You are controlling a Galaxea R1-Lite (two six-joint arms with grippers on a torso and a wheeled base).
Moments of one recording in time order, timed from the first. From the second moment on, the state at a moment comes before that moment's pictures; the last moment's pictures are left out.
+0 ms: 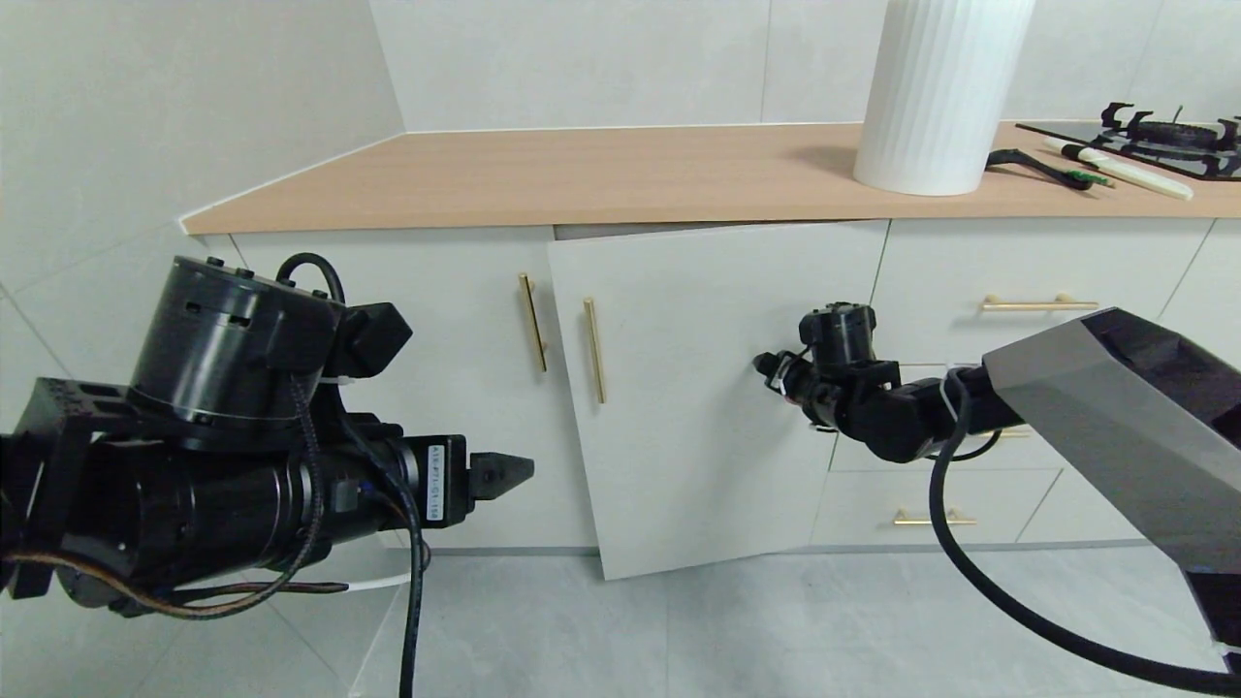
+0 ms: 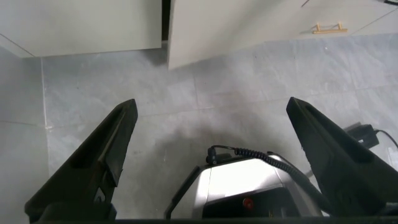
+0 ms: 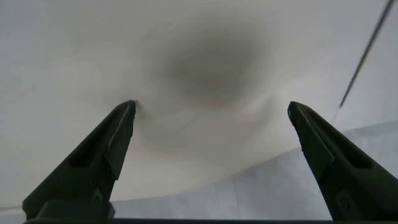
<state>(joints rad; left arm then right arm) -0.56 1.47 -0.93 0.11 0.19 -0.39 0.40 2.38 -1.58 -0.44 -0.32 0.65</state>
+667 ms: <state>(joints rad) -0.56 1.47 -0.93 0.11 0.19 -0.39 0.38 2.46 -1.68 -0.43 -0.41 0.65</state>
